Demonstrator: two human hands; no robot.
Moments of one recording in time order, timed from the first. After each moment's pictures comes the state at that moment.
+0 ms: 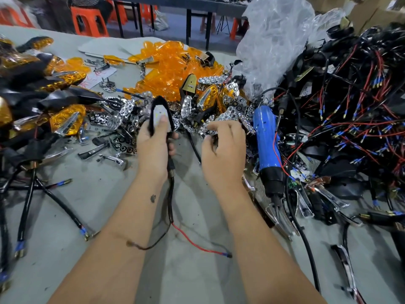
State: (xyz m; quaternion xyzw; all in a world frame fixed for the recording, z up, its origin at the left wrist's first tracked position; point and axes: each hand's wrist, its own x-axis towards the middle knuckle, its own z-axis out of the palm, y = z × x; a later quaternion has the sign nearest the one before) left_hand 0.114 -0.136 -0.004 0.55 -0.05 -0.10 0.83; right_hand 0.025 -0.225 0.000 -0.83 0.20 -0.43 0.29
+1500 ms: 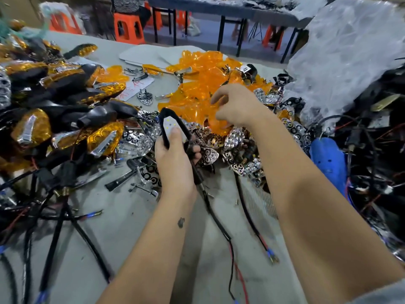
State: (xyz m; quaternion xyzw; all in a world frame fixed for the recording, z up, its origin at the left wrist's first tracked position) left_hand 0.160 -0.136 0.008 0.45 0.07 -0.03 0.89; right_hand 0.191 -0.278 0.082 -0.94 0.12 -0.06 0.32
